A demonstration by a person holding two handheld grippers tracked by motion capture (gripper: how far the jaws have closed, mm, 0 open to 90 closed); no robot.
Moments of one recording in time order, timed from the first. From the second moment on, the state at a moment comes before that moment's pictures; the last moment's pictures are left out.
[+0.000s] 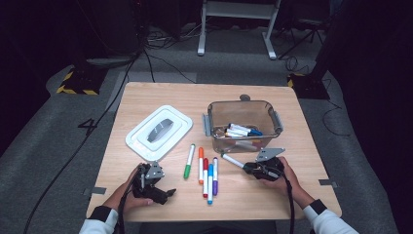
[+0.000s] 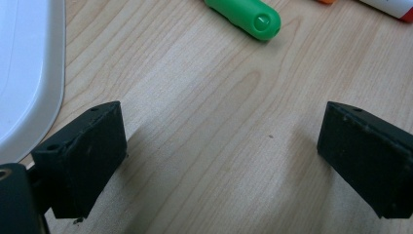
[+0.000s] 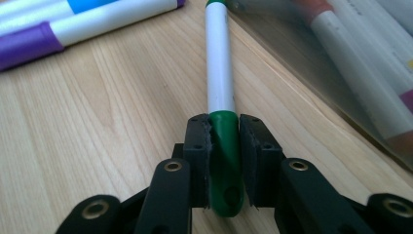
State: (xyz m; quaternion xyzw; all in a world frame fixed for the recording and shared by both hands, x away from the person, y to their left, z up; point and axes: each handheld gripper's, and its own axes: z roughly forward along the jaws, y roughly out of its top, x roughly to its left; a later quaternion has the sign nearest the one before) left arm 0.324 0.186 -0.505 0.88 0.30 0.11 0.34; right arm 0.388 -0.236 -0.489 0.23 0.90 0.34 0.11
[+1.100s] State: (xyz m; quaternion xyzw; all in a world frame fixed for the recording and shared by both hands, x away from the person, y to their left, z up) left arm 0.324 0.186 -0.505 0.88 0.30 0.11 0.34; right arm 0.367 -0.290 -0.379 0.11 0.87 0.45 0.14
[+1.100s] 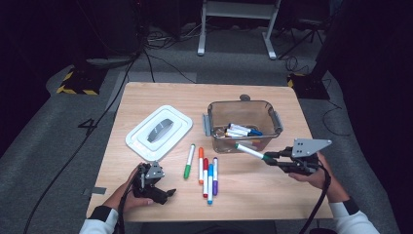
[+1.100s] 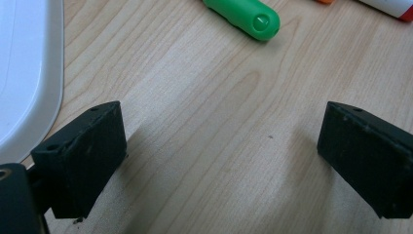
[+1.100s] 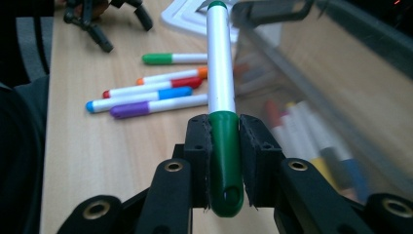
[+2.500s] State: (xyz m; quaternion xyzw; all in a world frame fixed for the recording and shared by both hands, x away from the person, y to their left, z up) left arm 0.326 0.185 -0.505 0.89 0.29 0.11 0.34; right arm 0.529 -0.229 -0.391 0.11 0.95 0.26 0.09
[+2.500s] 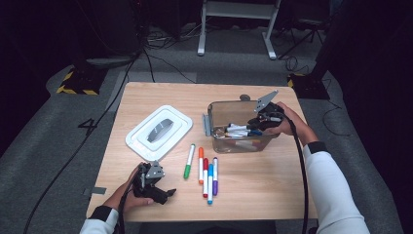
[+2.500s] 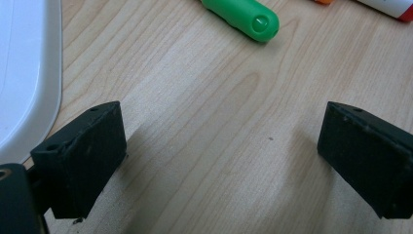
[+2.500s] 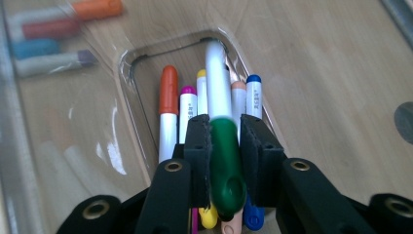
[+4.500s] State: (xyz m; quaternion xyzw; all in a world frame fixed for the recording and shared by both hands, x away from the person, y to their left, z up) left arm 0.325 0.186 -0.505 0.88 0.30 0.11 0.34; right arm 0.351 -0.213 -0.466 0.21 0.88 0.40 0.13
